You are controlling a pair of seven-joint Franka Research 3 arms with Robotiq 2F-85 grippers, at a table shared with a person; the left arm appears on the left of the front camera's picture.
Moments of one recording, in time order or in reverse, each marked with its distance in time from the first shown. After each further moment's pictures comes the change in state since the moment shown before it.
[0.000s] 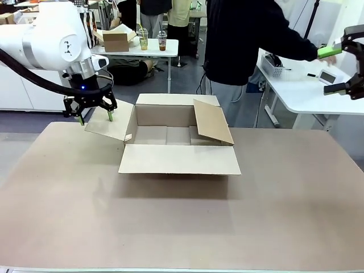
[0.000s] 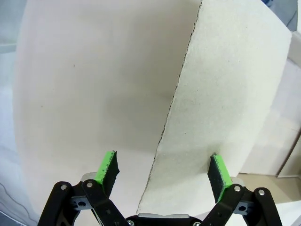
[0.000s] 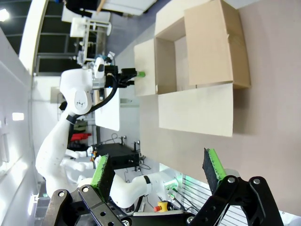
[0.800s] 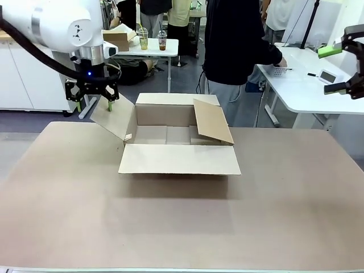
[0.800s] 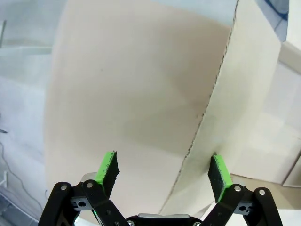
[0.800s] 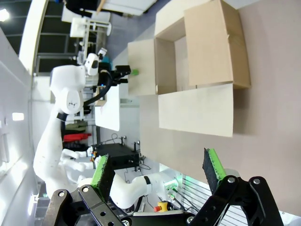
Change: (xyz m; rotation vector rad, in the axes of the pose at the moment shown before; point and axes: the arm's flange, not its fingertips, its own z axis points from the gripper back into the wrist) left arm -0.001 -0.028 0.032 0.143 -0.046 0.003; right arm 0.000 0.000 0.000 0.000 -0.001 0.000
